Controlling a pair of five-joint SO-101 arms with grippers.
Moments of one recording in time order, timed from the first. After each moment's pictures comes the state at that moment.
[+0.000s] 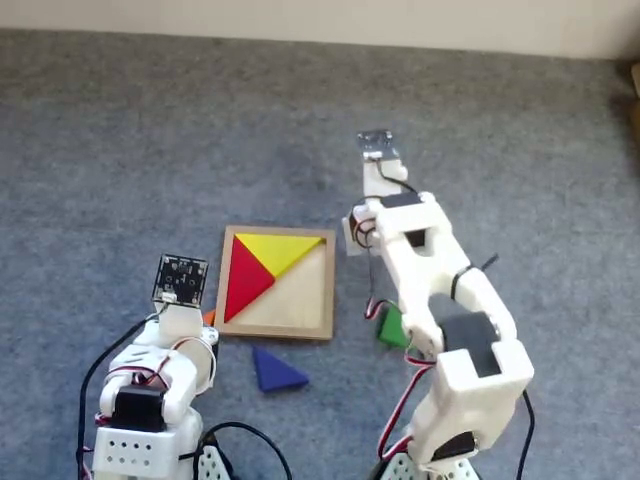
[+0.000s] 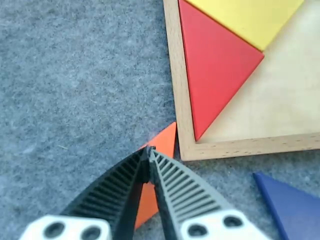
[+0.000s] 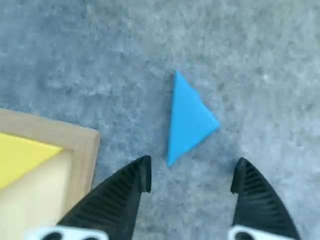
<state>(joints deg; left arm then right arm) -1.0 -104.1 96.0 71.8 2.4 -19.5 13.9 18.8 44.8 1.3</state>
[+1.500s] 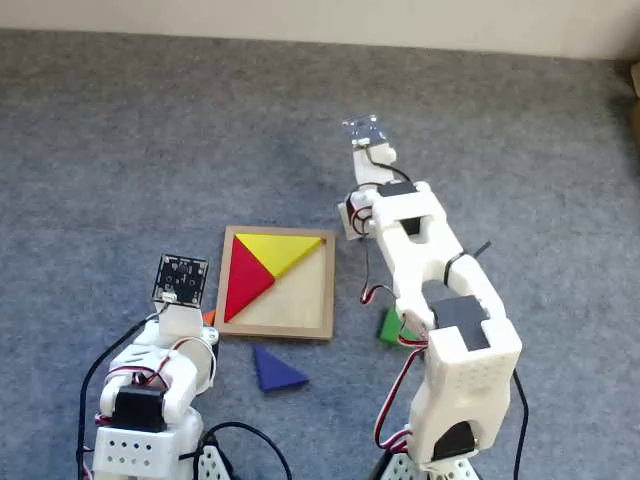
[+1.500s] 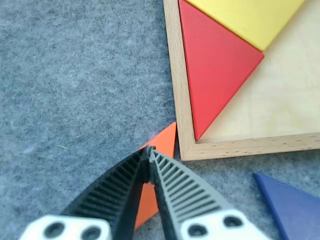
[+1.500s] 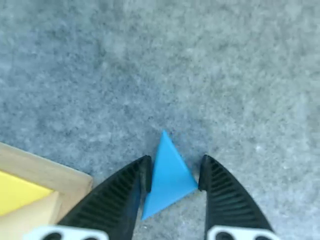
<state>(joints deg) -1.0 -104.1 96.0 71.8 2.4 -19.2 20.4 11.6 39.8 10.1</state>
